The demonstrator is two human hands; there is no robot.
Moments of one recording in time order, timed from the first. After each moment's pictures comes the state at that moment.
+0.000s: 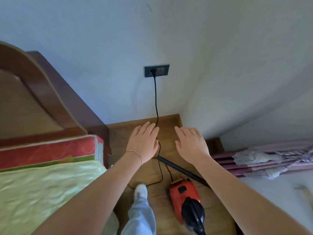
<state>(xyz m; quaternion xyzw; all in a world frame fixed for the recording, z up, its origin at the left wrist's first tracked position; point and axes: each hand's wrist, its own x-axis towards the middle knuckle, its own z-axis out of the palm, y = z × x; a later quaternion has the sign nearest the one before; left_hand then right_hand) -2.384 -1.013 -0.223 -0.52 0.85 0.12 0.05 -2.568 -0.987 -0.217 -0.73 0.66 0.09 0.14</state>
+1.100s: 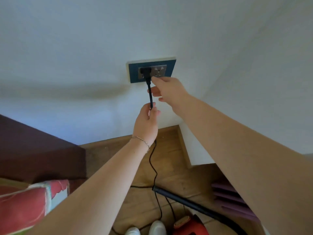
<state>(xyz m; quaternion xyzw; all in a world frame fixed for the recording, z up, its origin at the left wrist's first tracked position) -2.453 -1.238 -0.356 -0.62 0.51 0.51 -0.32 -2.540 -1.296 -0.307 -0.42 0.70 -0.30 0.50</state>
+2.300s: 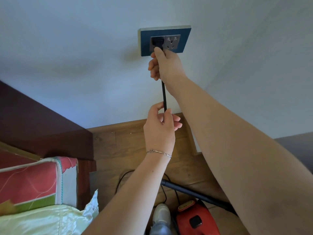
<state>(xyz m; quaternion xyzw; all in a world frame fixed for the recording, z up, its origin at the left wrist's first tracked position) -2.457 -1.157 -0.353 -0.61 0.36 0.53 -0.46 -2.506 -1.290 -0.331 -0.43 0.63 -0.43 0.49</state>
